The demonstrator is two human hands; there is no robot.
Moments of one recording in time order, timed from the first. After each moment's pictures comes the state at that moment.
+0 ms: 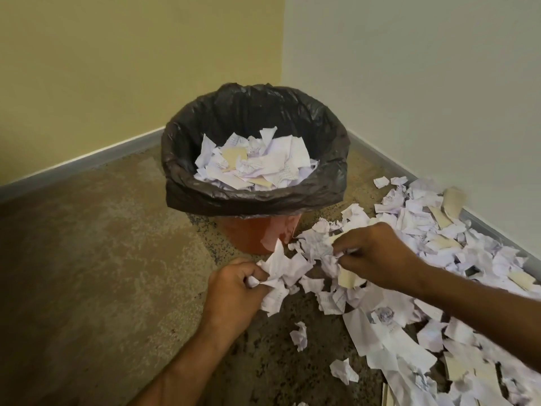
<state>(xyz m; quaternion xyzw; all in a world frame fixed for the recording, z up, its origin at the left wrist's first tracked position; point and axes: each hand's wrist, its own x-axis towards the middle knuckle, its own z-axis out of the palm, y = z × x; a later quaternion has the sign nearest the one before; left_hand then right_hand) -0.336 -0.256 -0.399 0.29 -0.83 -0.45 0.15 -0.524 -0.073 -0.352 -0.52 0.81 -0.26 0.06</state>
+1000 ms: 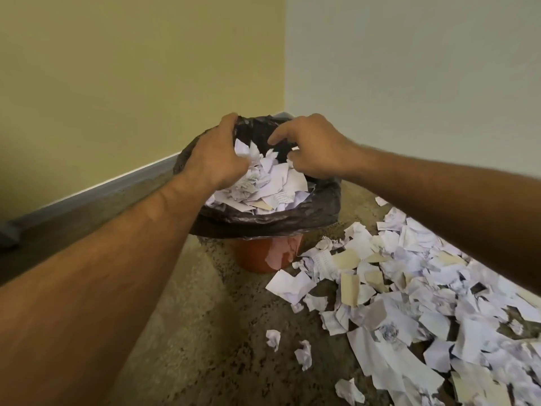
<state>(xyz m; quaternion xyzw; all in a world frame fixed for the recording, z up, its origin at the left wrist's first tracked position) -0.465 -0.363 -0.234 0.26 -0.93 -0.23 0.15 -0.585 -0.215 -0.223 -0.52 0.84 -0.18 -0.04</state>
